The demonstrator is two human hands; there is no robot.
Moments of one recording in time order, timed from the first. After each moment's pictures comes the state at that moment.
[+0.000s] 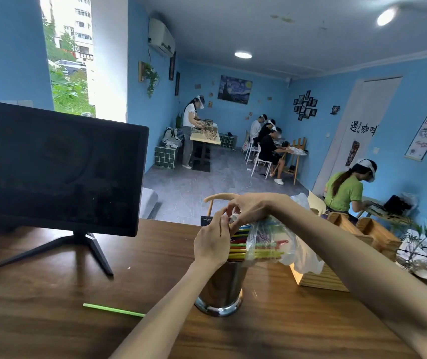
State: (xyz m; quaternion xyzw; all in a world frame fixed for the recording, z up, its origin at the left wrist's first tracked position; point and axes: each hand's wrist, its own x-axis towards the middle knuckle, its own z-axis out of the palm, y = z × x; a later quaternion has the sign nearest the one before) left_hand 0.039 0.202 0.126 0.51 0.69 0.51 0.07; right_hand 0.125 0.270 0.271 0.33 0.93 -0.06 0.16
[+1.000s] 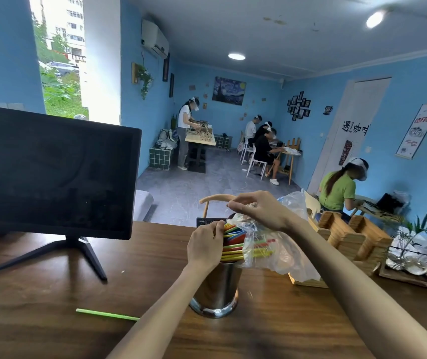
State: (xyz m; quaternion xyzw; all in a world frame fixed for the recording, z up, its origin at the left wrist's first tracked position) left_hand 0.033 0.211 0.114 0.51 0.71 0.48 0.07; right_hand 0.178 0.263 0.248 0.28 0.92 -0.18 -0.20
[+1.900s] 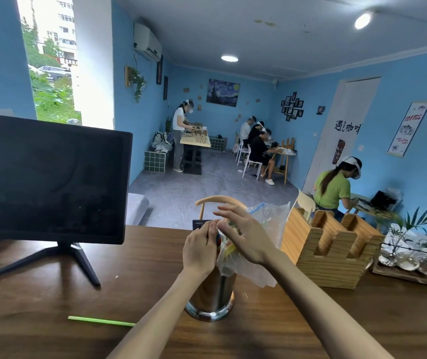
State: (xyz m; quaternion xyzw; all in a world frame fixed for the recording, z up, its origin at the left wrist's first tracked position) left_hand 0.042 0.200 0.114 0.50 0.67 0.54 0.10; right_hand 0.175 0.256 0.172 0.27 0.90 -0.13 -0.31
